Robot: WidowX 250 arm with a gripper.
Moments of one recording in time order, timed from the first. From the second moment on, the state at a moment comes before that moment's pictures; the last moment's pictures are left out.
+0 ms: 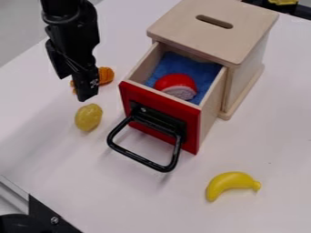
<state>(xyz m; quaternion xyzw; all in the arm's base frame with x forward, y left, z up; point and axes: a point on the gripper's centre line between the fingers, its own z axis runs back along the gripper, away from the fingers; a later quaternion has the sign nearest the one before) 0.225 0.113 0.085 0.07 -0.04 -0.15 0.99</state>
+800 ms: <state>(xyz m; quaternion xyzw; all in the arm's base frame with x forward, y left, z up) 0.218 0.097 0.110 0.04 -0.07 -0.21 0.97</state>
